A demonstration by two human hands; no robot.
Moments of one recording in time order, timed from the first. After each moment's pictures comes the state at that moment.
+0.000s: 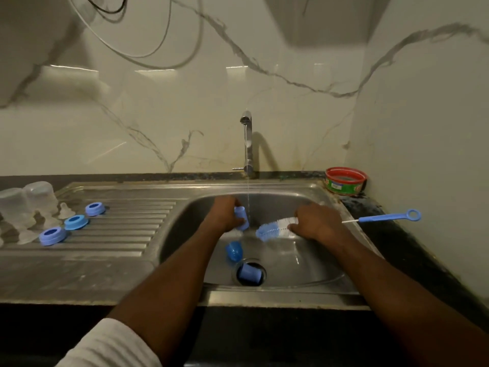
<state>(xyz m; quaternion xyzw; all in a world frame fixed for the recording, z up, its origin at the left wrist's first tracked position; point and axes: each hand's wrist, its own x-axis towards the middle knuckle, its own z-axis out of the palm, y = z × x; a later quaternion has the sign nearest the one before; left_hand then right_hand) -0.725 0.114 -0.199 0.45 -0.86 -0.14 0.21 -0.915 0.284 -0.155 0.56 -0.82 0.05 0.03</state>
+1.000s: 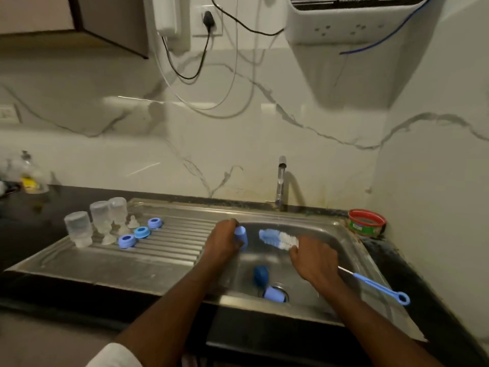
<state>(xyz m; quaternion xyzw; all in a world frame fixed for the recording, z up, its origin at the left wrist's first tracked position) -0.608 0.161 -0.160 0.44 -0.82 -0.12 0.36 -0.820 0.318 -0.130 0.55 -0.81 0.19 0.11</state>
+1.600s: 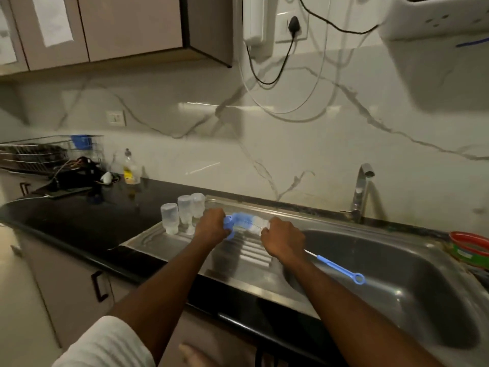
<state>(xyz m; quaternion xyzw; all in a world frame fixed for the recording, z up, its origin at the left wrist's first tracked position) -0.390 0.134 -0.112 0.63 -0.73 -0.05 0.26 -0.592 0.222 -0.091 0.66 -0.71 0.24 0.00</state>
